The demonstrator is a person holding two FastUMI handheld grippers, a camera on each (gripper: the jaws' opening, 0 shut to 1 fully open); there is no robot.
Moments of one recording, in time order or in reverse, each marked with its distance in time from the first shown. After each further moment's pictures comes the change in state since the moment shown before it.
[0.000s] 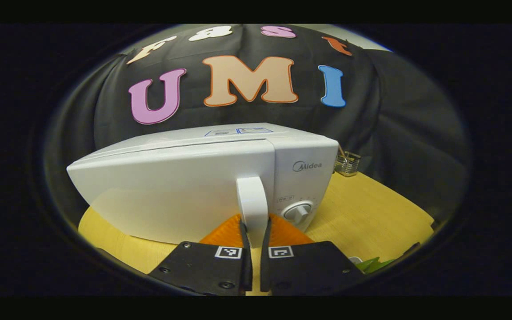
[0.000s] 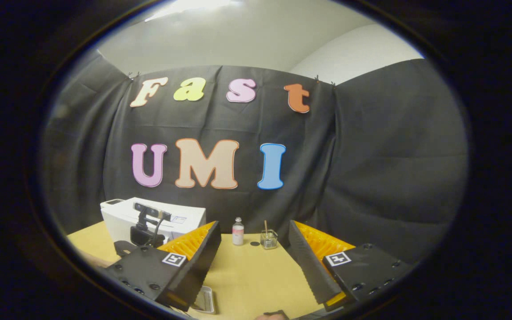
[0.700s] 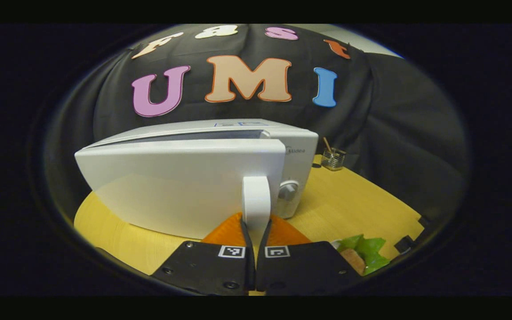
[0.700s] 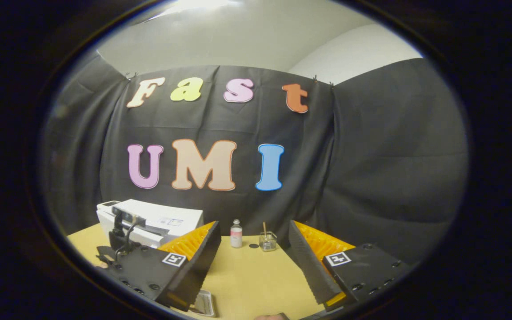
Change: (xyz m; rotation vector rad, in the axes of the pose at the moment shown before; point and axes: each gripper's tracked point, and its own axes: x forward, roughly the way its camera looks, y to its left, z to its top) left arm -0.068 0.002 -0.029 -0.034 0.006 -0.075; right arm 0.020 0.004 -0.005 0.019 0.004 -0.004
